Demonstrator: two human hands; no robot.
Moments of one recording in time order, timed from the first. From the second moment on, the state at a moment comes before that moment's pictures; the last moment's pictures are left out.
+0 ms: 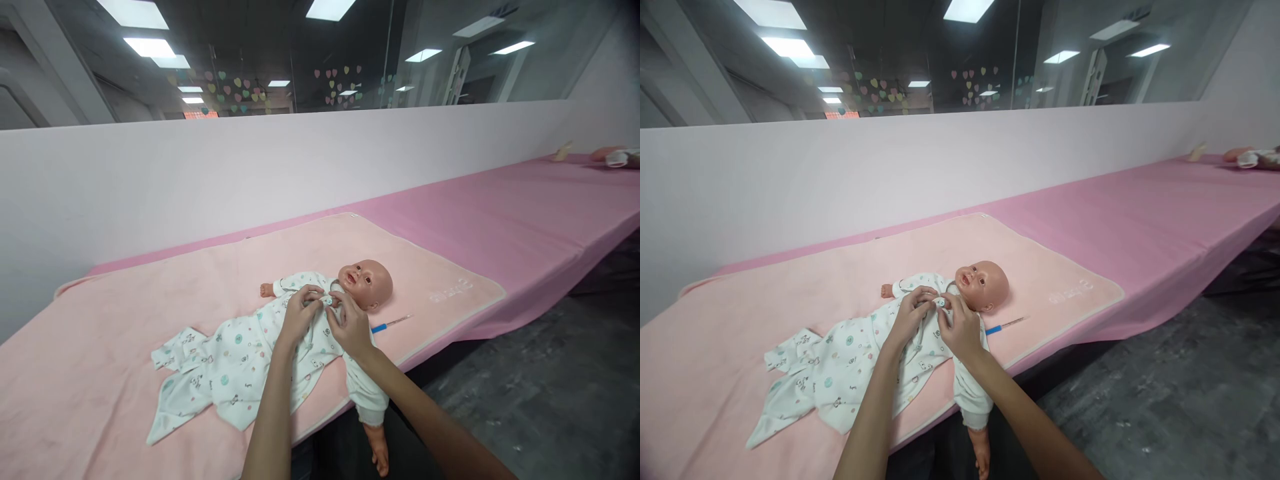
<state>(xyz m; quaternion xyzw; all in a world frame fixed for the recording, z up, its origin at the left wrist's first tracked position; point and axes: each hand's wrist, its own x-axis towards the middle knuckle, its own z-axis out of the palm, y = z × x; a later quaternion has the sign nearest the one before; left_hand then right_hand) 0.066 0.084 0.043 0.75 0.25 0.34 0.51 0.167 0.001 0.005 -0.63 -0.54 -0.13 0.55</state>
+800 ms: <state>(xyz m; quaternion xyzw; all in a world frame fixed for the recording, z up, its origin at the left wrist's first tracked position) 0.028 0.014 0.017 0.76 0.41 0.47 0.19 0.163 -0.008 0.010 -0.58 -0.67 -0.08 0.46</state>
